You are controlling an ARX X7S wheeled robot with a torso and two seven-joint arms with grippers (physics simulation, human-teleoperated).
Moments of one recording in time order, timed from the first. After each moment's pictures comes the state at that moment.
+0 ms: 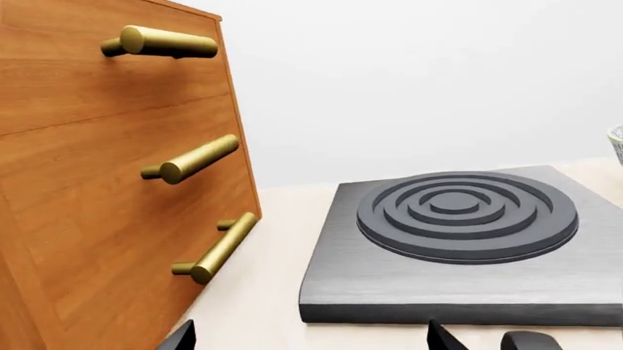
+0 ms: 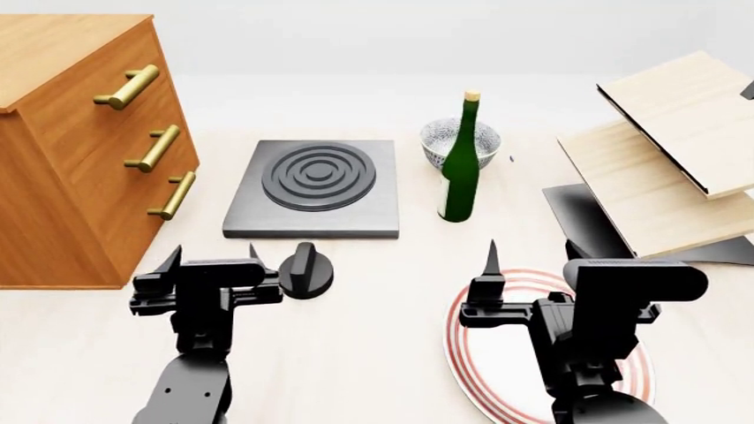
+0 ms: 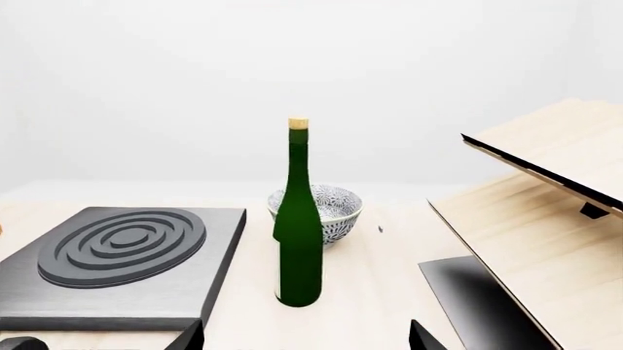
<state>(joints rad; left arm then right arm) -0.40 -0.15 0.09 -0.34 0.00 -0.03 -0.22 0.19 0.18 -0.04 -0.70 0.25 0.83 0.21</state>
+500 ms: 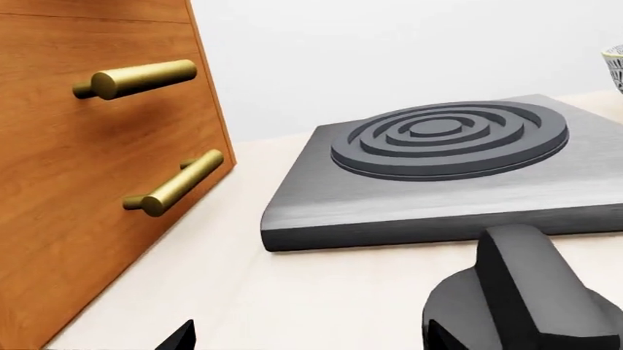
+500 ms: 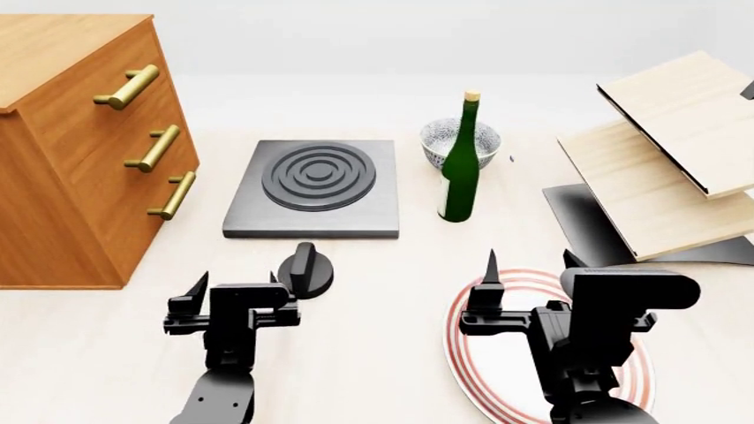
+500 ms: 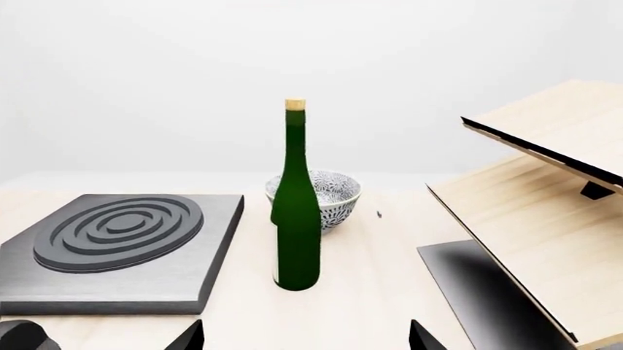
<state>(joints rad) -0.53 -0.10 0.14 -0.88 0.02 0.30 -0.26 0.16 0.19 -0.04 -0.66 0.26 0.79 0.22</state>
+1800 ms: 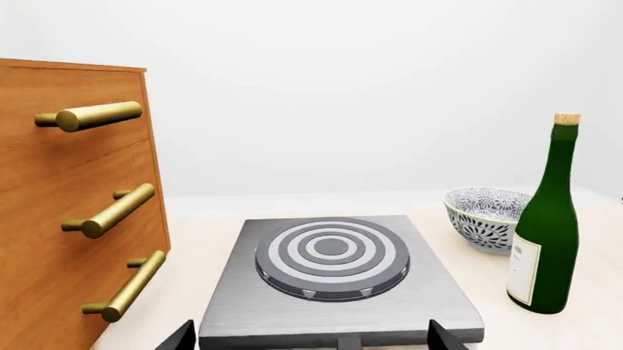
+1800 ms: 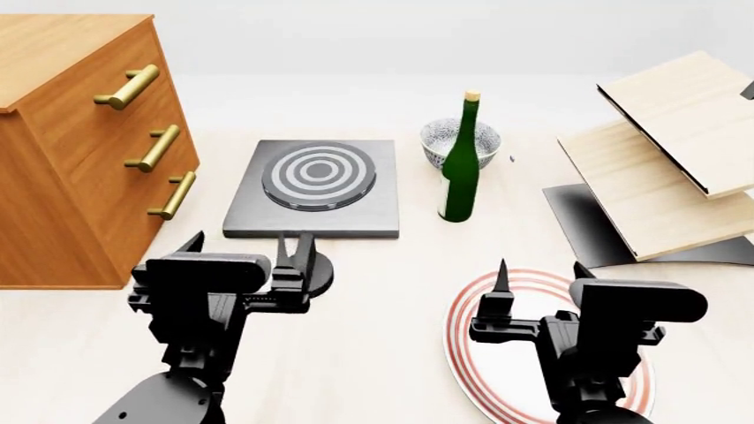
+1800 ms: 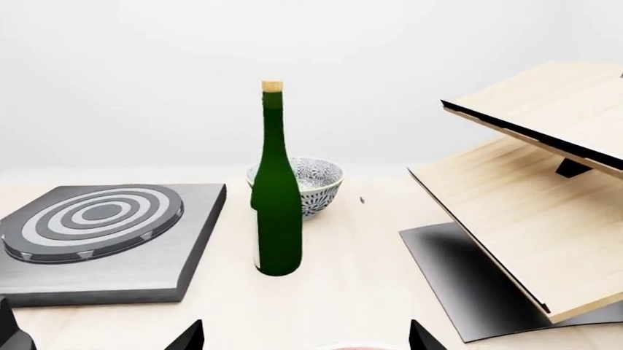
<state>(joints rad) -0.30 -0.46 0.37 0.44 -0.54 -0.44 -0.53 0.12 0.22 -0.03 -0.62 0.29 0.73 0.25</state>
